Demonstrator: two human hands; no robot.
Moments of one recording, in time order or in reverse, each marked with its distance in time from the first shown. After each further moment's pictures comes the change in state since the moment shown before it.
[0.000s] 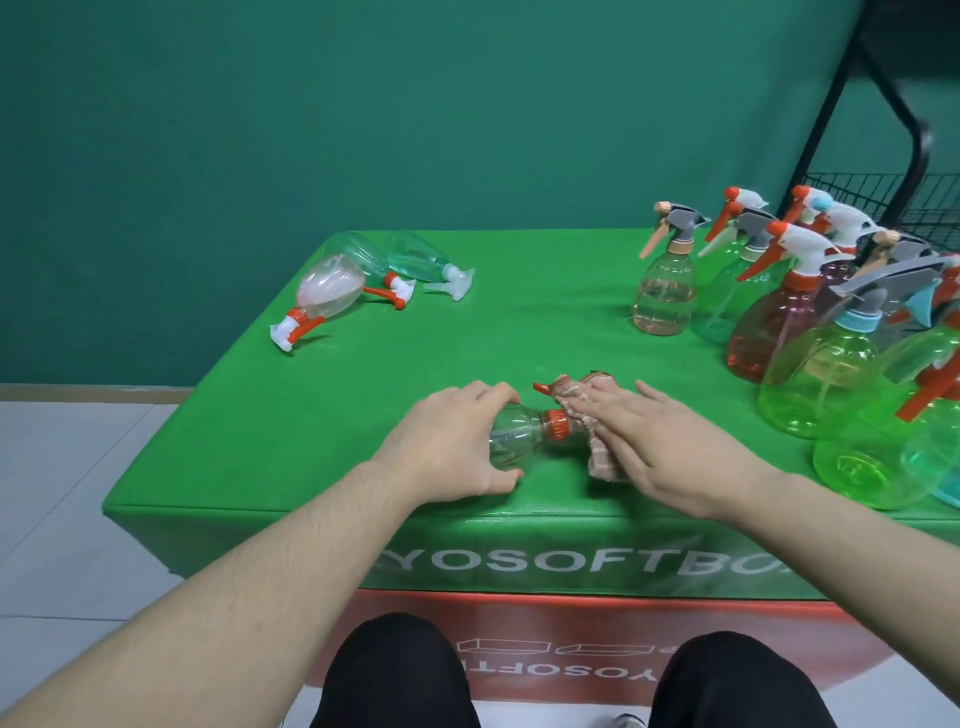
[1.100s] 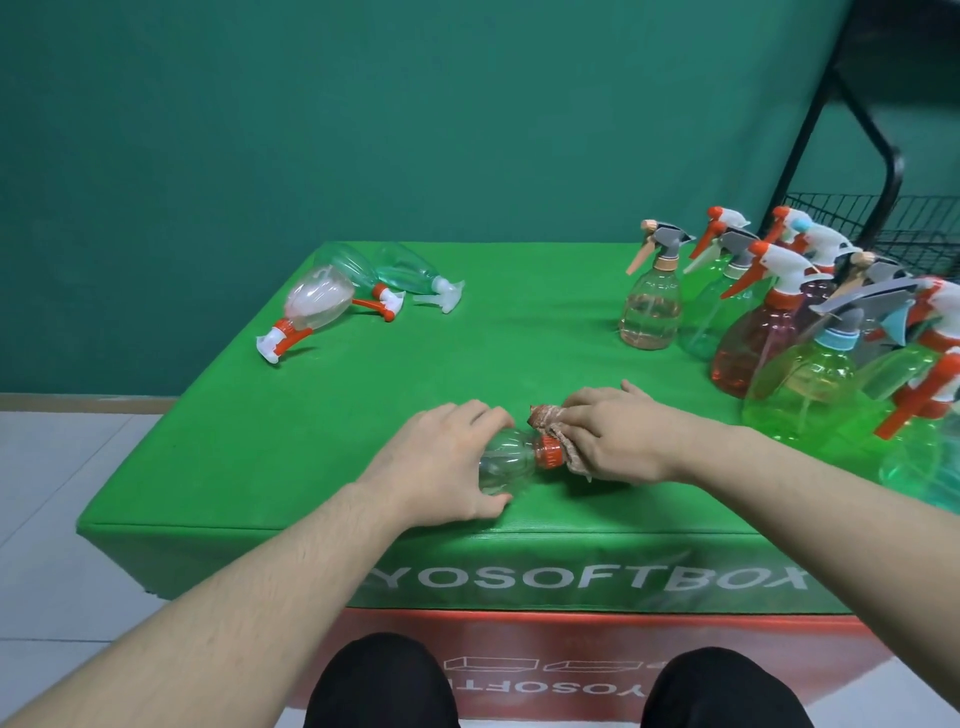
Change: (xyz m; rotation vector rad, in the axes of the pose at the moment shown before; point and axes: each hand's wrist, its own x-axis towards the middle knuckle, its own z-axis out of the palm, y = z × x) left_hand -0.004 0.000 0.003 0.043 -0.005 0.078; right_hand 0.045 -0.017 -0.026 -0.052 -0.306 0.190
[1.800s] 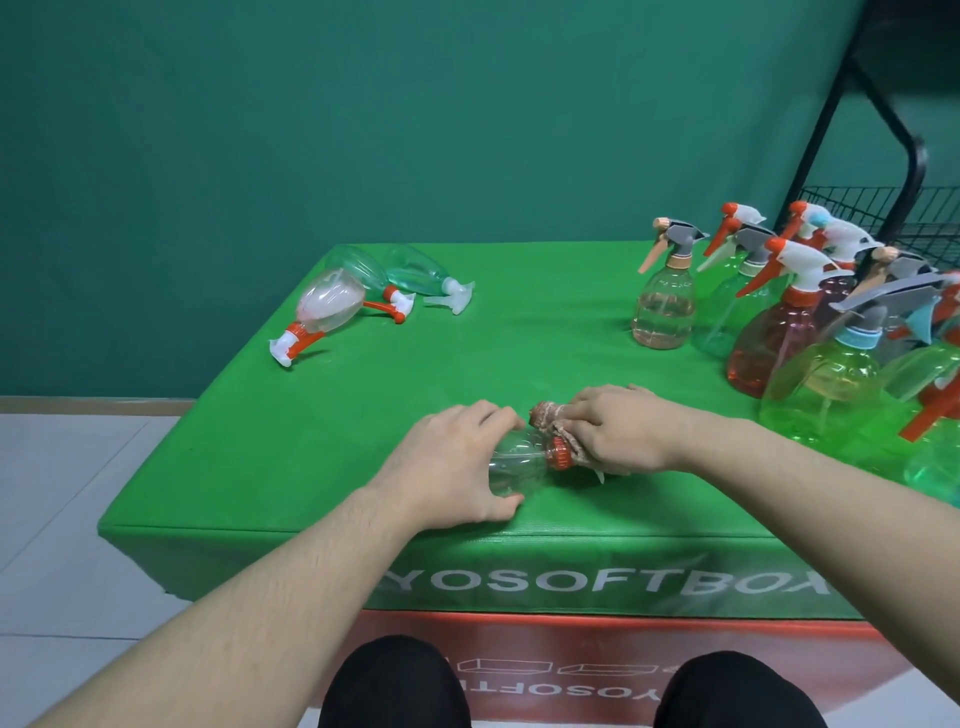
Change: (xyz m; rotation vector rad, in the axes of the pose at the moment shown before) left_hand 0.001 -0.001 -0.001 -0.006 0.017 -0.018; right_hand 0.019 0.000 0.000 0.033 0.000 -0.004
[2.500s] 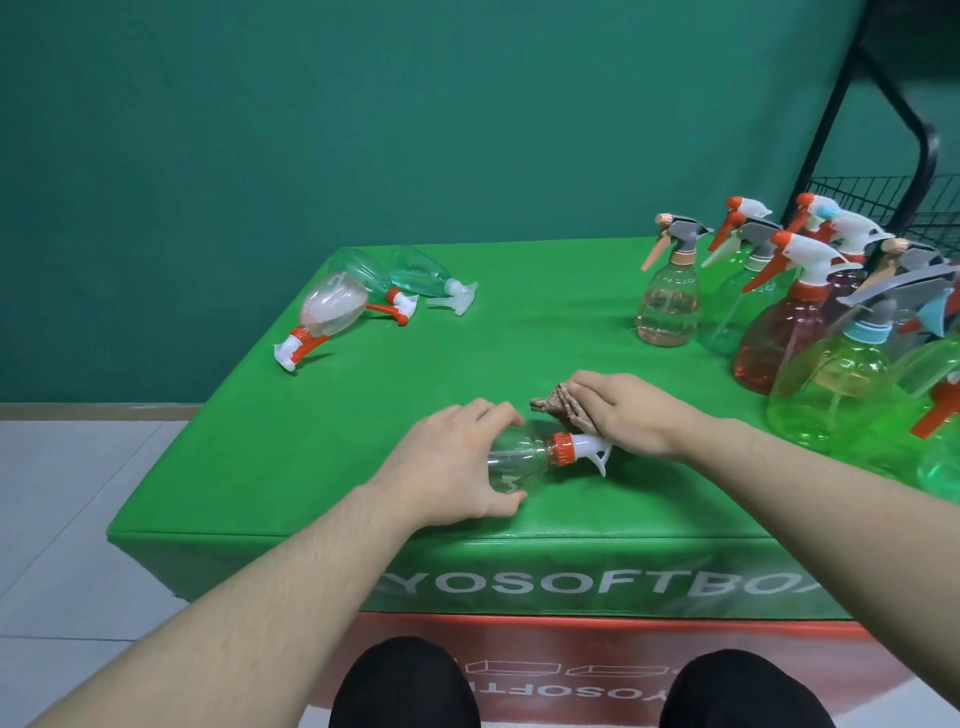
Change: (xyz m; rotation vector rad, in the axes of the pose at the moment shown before) left_hand 0.003 -0.004 -0.001 -0.048 -0.027 -0.047; right_hand 0.011 0.018 0.009 0.407 0.236 -0.044
